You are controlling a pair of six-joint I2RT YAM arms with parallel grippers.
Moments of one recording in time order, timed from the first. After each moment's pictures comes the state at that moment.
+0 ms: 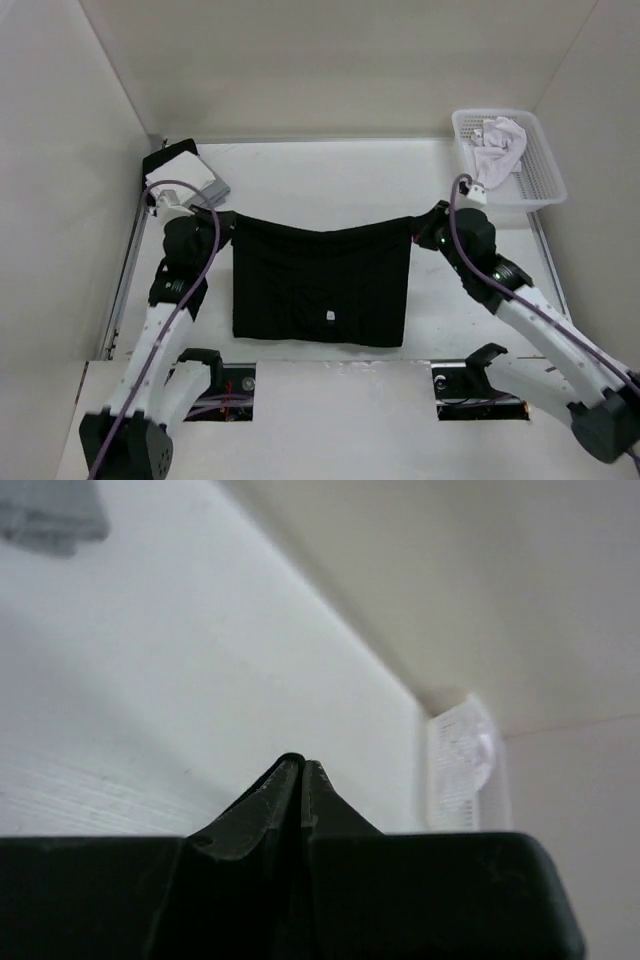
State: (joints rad) left arm -0.10 0.72 0.62 -0.07 -0.05 -0.94; right arm 0.60 0.82 0.78 -0.21 0.30 0.65
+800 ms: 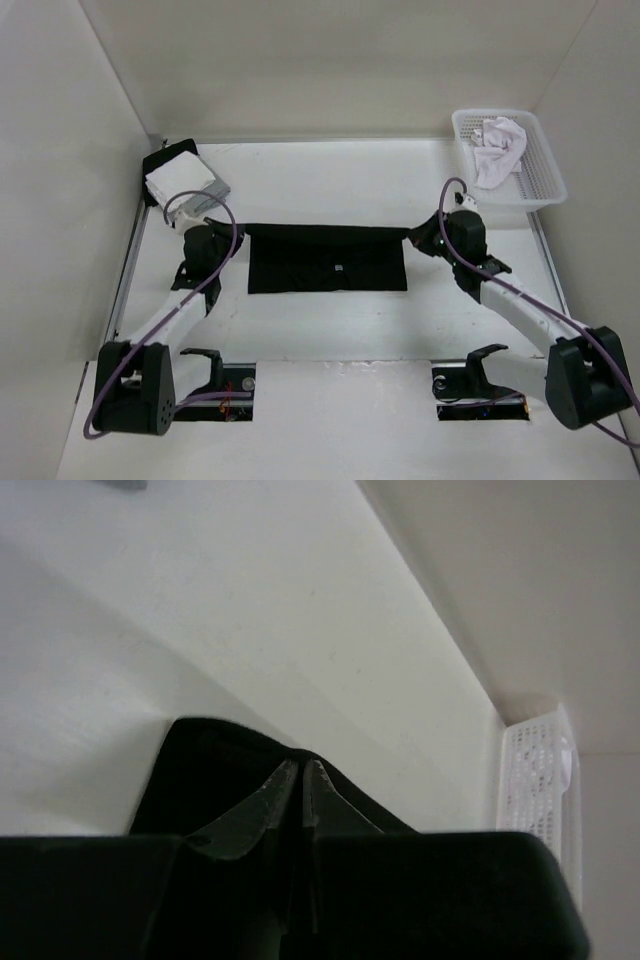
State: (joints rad) left arm -0.09 1.14 0.45 0.38 -0.06 -0.97; right arm 0.29 1.18 0.64 0.11 -0.03 0.72
